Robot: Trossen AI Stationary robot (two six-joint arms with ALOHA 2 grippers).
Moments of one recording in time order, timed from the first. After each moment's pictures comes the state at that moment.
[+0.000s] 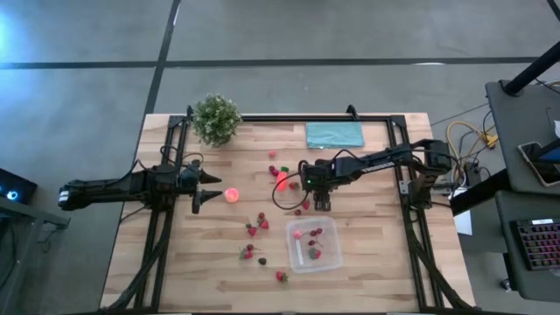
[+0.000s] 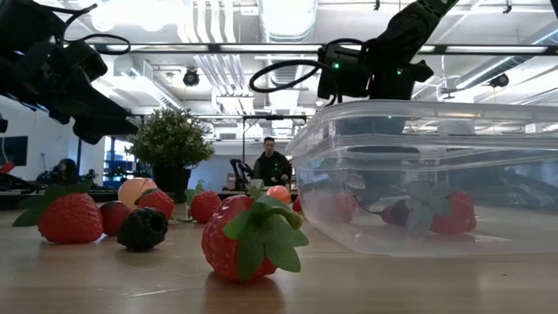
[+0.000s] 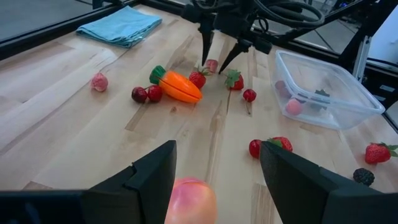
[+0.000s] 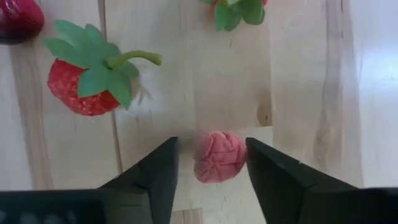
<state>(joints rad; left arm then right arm) 0.09 0.17 0.11 -0.31 -0.03 -0.25 -0.10 1.79 1.02 -0.52 0.08 -0.05</state>
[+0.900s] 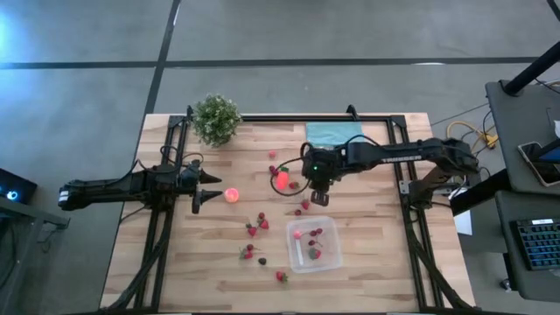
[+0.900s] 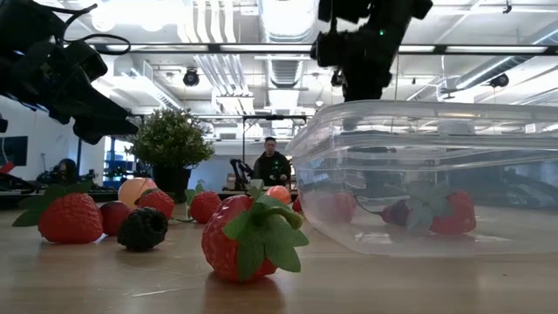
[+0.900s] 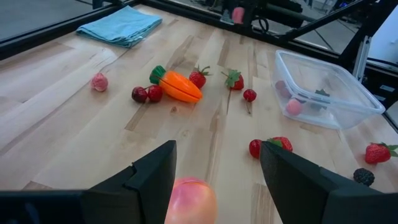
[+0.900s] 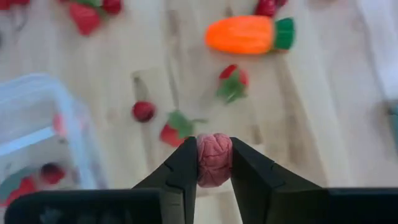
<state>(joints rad) 0.09 0.17 0.11 -0.31 -0.03 -0.25 -0.07 1.60 1.24 -0.76 -0.02 0.13</state>
